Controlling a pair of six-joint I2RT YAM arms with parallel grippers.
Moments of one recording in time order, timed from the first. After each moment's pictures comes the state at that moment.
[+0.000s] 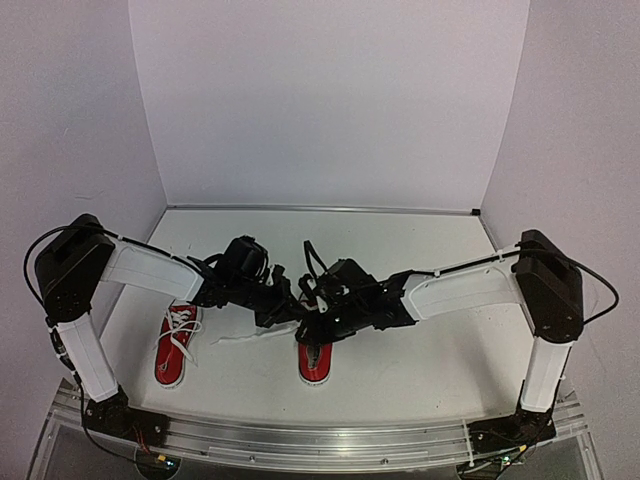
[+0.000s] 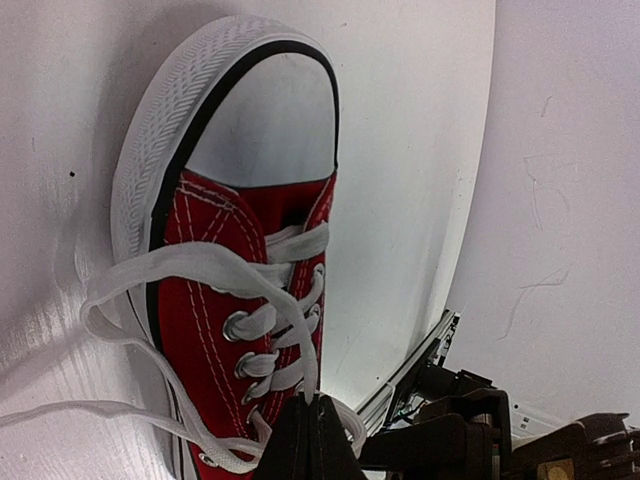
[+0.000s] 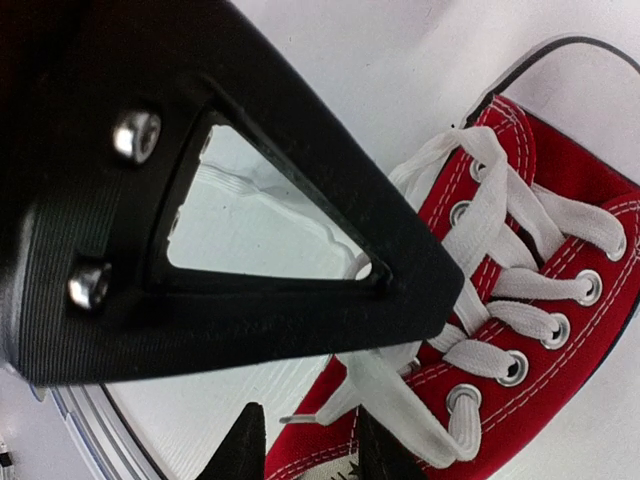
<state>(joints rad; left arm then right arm) -0.79 1.78 0.94 0.12 0.49 -1.18 1.03 1.91 1.18 -0.12 -0.15 0.56</state>
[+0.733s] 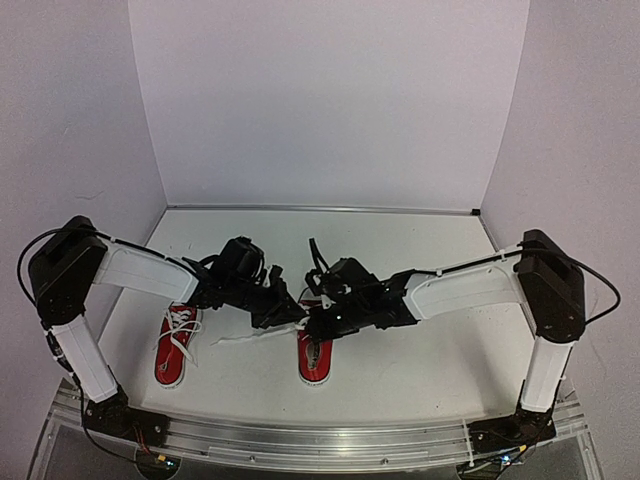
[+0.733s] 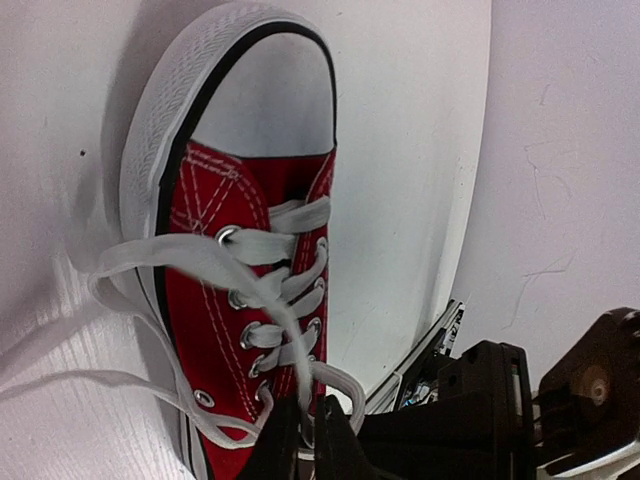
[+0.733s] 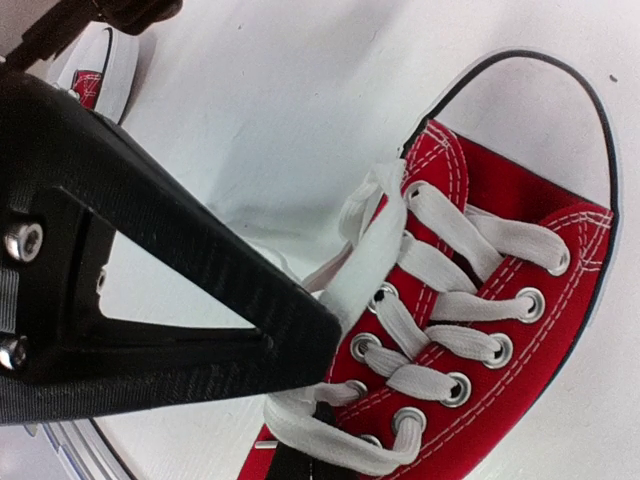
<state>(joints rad) -0.79 1.74 0.91 0.11 0.49 -1.15 1.03 1.90 1.18 -0.11 -0.07 0.60</state>
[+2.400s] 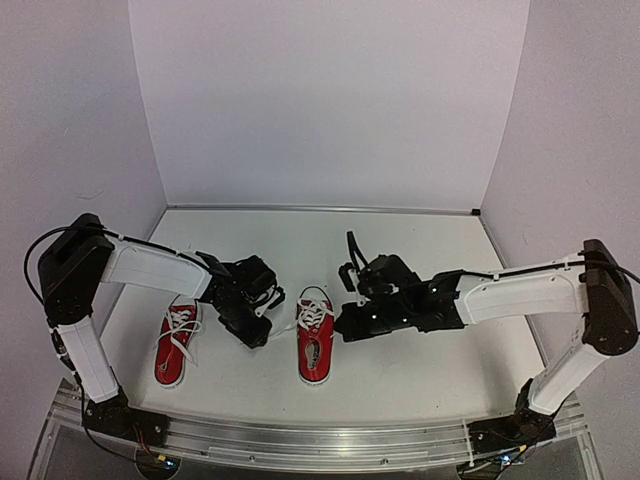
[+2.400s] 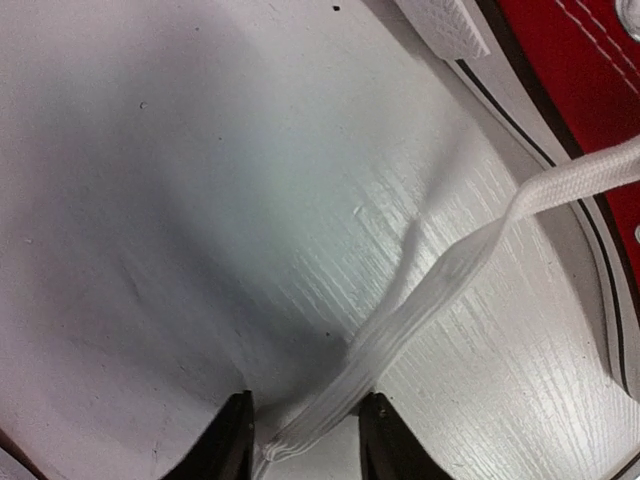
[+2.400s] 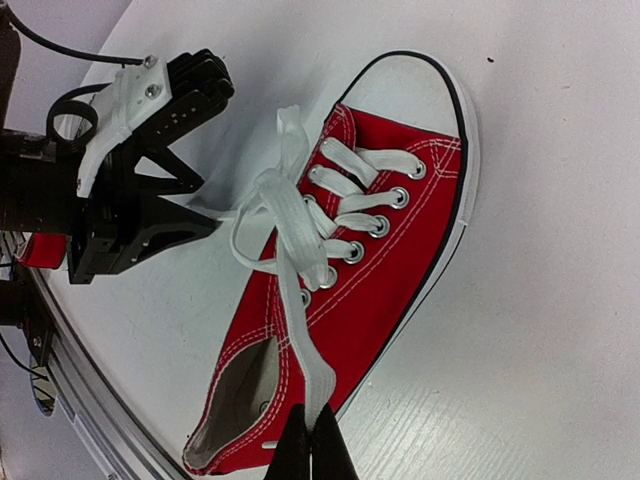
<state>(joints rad) -0.86 1.79 1.03 -0.52 -0.01 -0.18 1.03 1.61 0.98 -0.16 -0.01 0.64</state>
